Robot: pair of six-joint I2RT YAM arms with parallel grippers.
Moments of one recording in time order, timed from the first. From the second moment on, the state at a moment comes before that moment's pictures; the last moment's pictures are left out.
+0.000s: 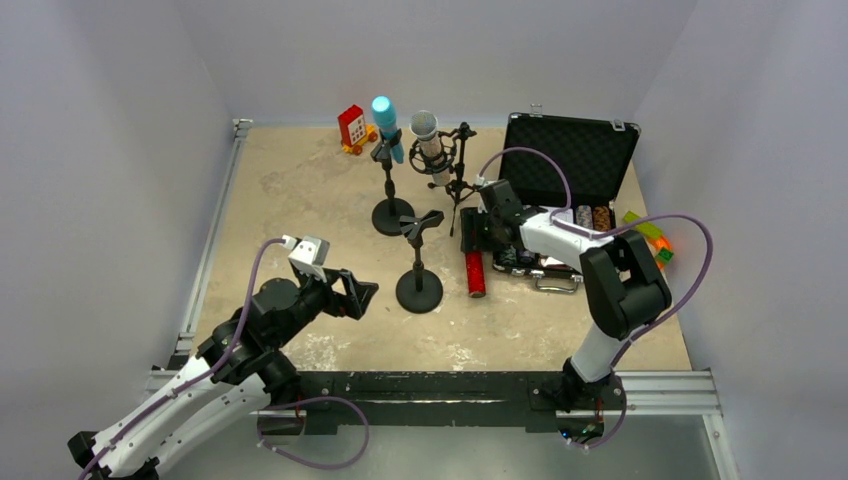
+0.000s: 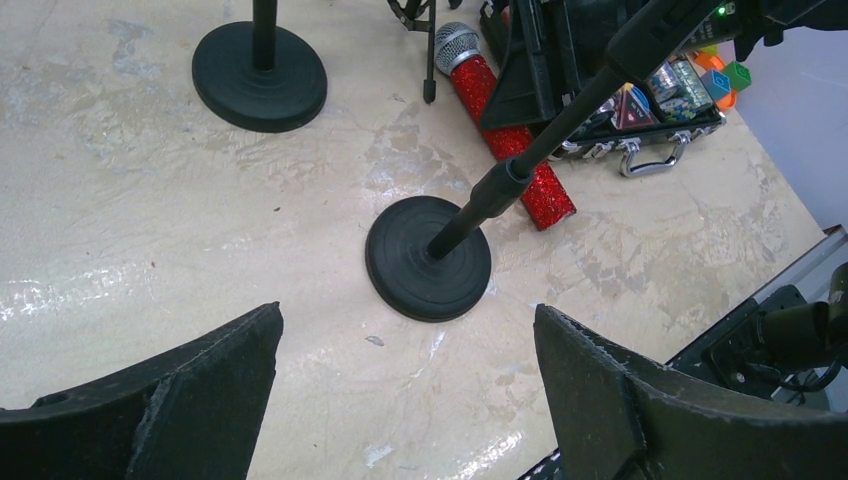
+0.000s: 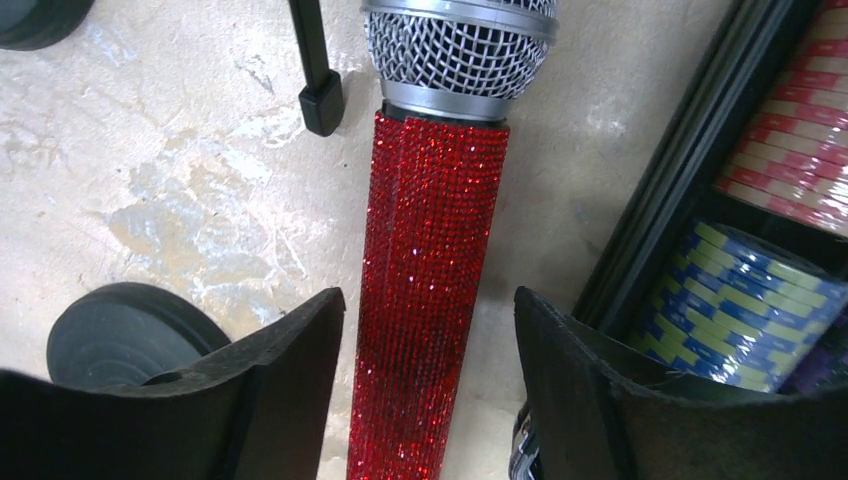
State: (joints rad) left arm -0.82 0.40 0.51 -0.41 -0.22 -0.45; right arm 0.47 1.70 1.02 -0.28 -0.02 0.35
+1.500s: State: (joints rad) left arm -0.82 0.34 0.79 -0.29 0.11 -0.45; right arm 0.15 1.01 0.91 -0.47 -0.60 0.11
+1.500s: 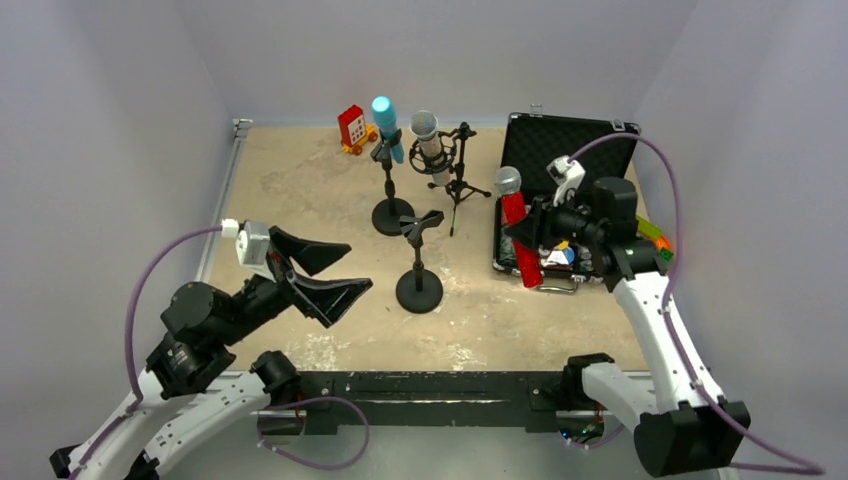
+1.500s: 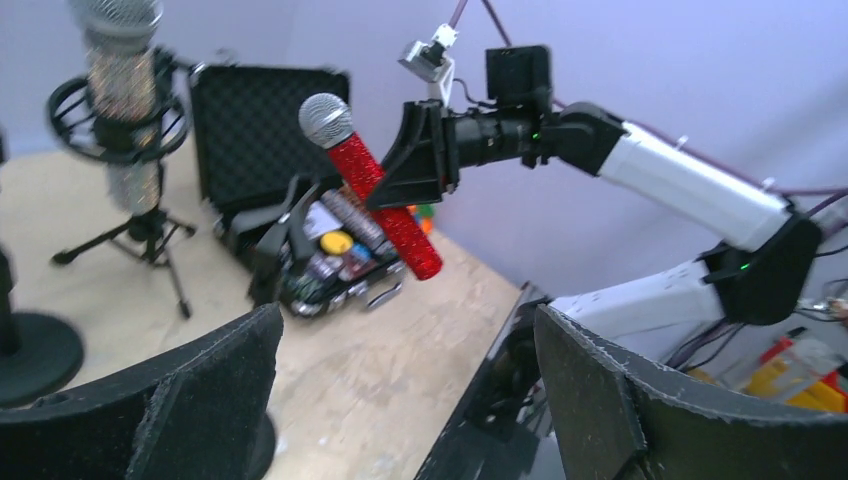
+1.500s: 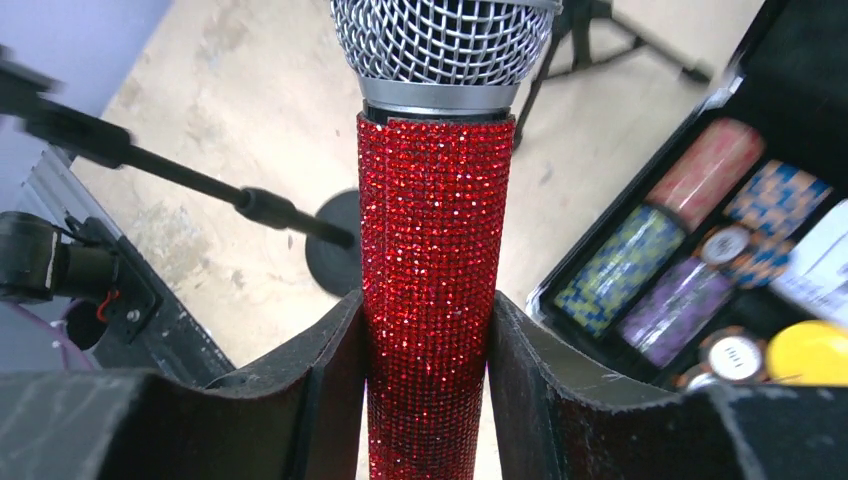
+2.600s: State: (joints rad) left arm -0.96 1.30 1.29 0.39 0.27 -0.54; right arm 0.15 1.09 1.40 -0.47 -1.39 0.15
